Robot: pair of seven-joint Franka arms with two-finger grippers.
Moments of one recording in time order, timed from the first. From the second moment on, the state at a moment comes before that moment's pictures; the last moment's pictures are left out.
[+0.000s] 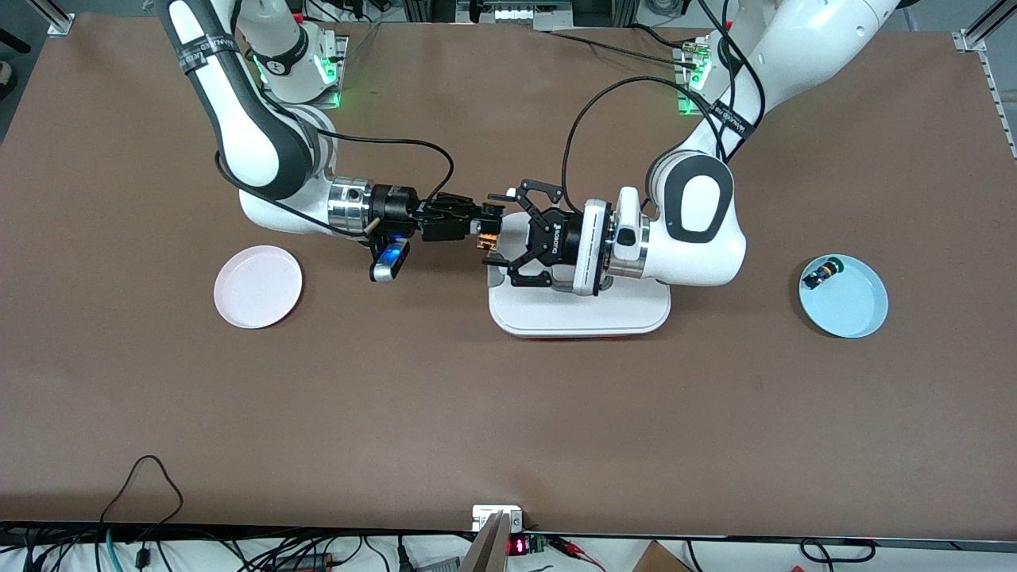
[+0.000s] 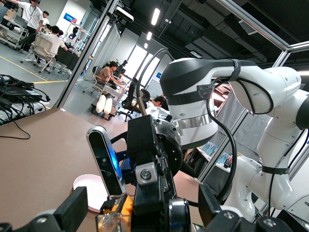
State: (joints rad) left arm -0.04 0.57 -0.54 -1.64 -1.54 2.06 1.66; right arm 0.40 0.31 0.09 -1.96 1.89 2.03 0.03
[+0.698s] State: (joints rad) left arm -0.02 0.56 -0.54 -1.60 -1.49 2.00 1.44; right arm 0.31 0.27 0.09 -1.96 1.59 2.01 0.02
